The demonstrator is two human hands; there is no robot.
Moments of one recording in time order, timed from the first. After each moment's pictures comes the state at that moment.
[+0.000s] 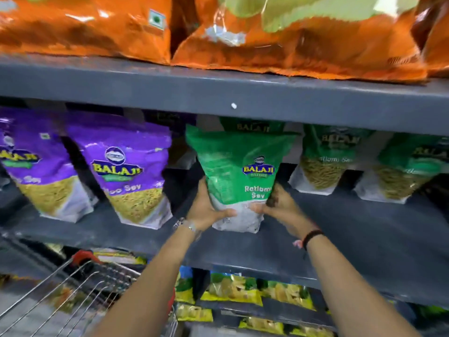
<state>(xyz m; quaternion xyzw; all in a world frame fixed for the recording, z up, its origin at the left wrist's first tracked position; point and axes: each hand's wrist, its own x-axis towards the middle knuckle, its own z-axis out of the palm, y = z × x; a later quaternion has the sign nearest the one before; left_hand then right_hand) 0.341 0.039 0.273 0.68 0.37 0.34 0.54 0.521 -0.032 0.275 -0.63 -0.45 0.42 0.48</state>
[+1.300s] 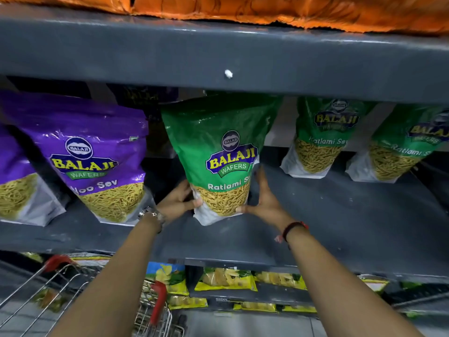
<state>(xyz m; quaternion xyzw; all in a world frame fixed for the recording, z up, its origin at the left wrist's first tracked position) 0.315 0.095 0.230 0.70 0.31 0.21 0.61 0.521 -0.006 0.221 -0.65 -0.50 0.38 0.44</state>
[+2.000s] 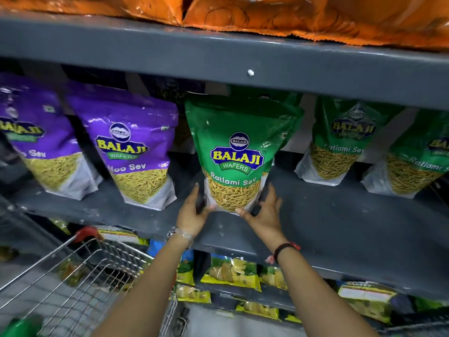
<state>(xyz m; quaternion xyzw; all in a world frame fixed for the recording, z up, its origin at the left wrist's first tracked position) 0.309 0.030 0.210 0.67 0.49 0.34 0.44 0.474 -0.032 0.209 -0.73 -0.42 0.27 0.47</state>
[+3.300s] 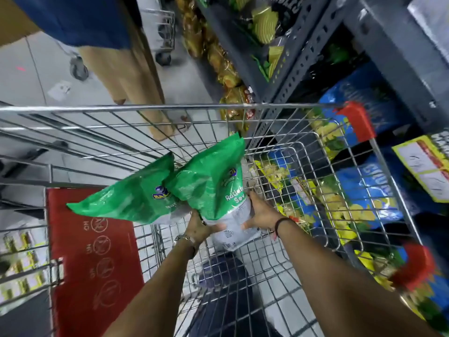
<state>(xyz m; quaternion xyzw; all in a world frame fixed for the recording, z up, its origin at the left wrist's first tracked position) -0.065 -0.166 -0.055 0.06 0.69 0.43 0.58 0.057 -0.029 -0.054 -0.44 -0.70 0.53 -0.21</state>
